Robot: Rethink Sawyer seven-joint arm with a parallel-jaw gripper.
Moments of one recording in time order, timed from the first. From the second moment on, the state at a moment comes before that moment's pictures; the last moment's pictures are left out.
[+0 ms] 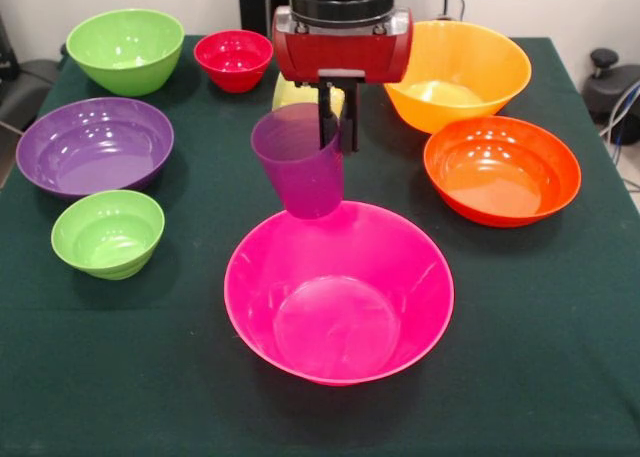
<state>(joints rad) -0.45 -0.64 0.36 1.44 -0.33 0.66 1.87</state>
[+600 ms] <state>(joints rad) -0.39 -0.58 0.33 1.34 -0.31 0.66 1.87</state>
